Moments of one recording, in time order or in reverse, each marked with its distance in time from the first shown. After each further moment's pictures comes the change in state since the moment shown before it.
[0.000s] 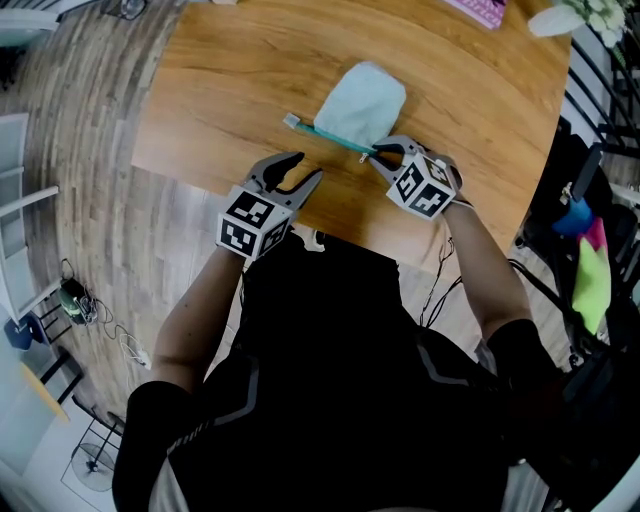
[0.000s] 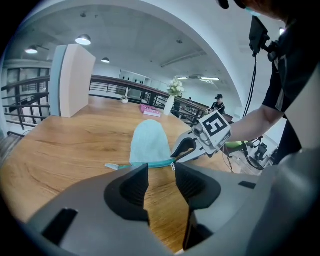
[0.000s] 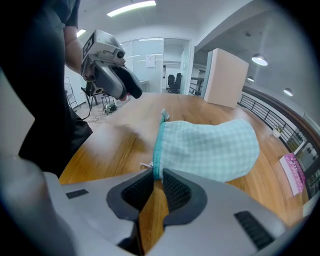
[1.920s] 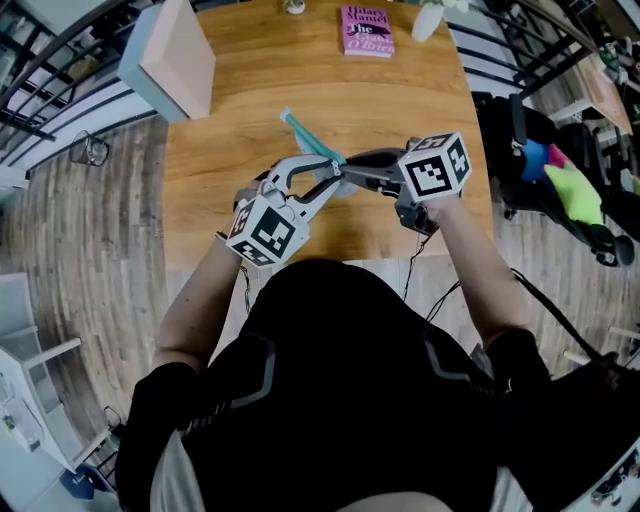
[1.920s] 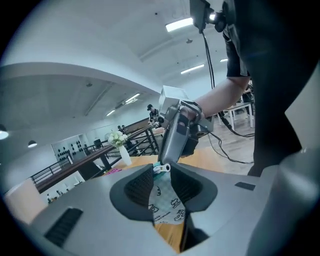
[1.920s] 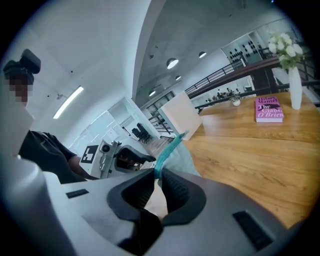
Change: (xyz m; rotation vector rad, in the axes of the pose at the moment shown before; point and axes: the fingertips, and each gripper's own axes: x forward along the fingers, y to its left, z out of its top) left arm -0.079 -0.071 0.150 0.924 -0.289 -0.360; right arm -0.172 -0.006 0.188 0.912 -0.522 0.048
